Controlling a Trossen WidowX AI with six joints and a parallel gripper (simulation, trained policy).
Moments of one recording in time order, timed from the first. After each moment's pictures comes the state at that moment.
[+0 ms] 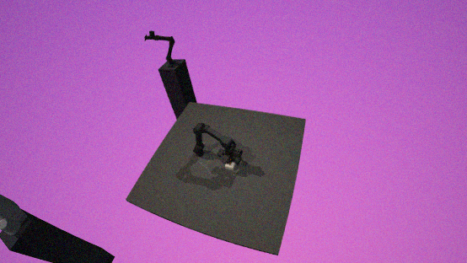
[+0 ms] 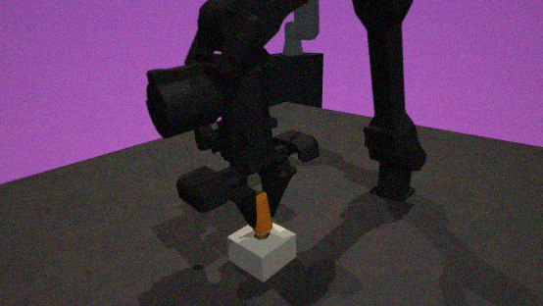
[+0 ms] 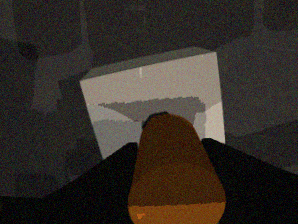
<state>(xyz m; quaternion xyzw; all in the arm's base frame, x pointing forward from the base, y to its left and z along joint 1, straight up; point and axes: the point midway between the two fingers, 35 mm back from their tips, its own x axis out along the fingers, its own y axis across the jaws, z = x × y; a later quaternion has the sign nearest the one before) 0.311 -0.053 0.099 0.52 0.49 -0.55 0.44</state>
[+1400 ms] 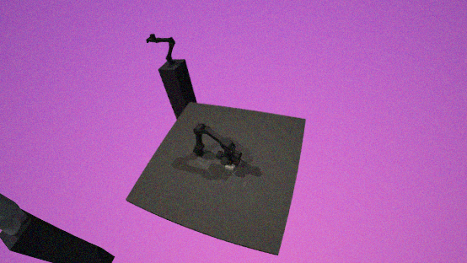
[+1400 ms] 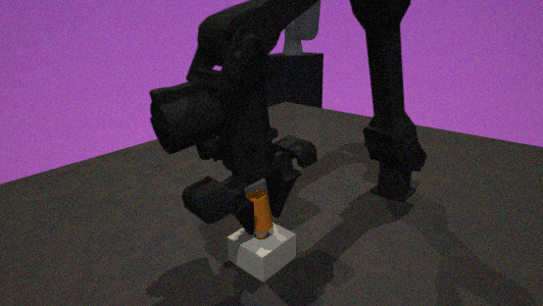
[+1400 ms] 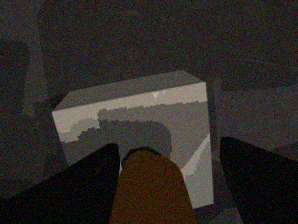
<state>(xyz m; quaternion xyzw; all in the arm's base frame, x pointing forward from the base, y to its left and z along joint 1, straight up) 0.301 -0.061 0.086 0.50 0.50 -0.55 0.45</state>
